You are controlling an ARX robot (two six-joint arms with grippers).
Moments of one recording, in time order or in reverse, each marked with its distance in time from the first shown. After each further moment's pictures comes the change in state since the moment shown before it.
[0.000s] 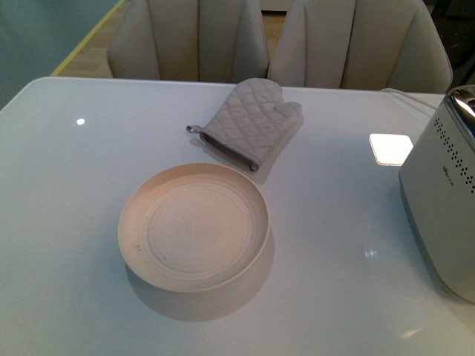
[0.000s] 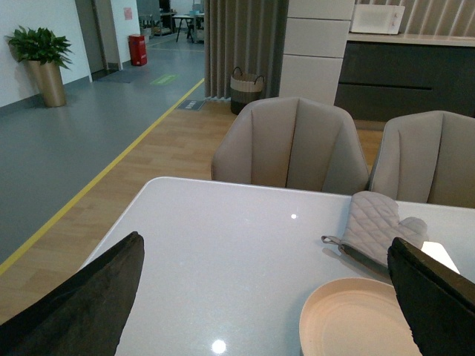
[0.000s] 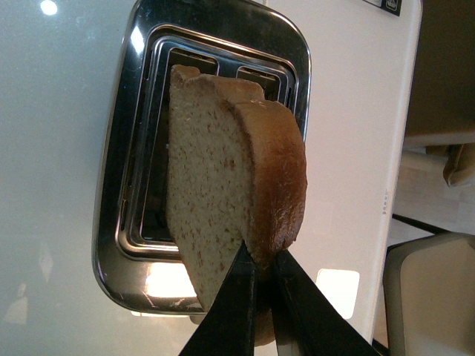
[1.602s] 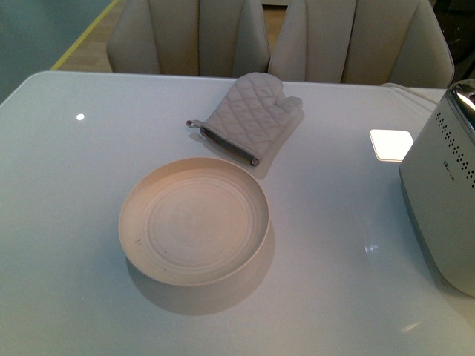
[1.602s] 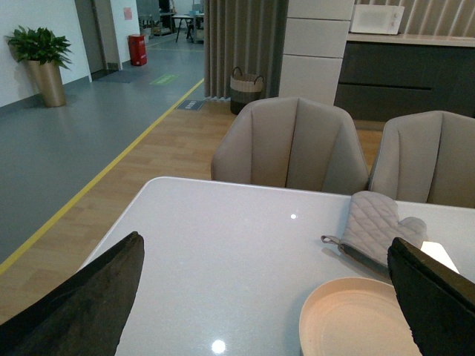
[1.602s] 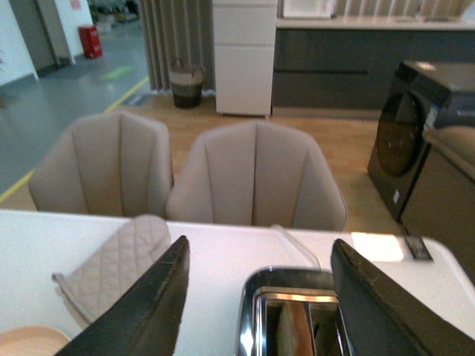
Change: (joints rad) left arm 0.000 0.000 0.000 0.000 0.000 0.000; right arm -0.038 -0.679 -0.649 0.892 -0.347 0.306
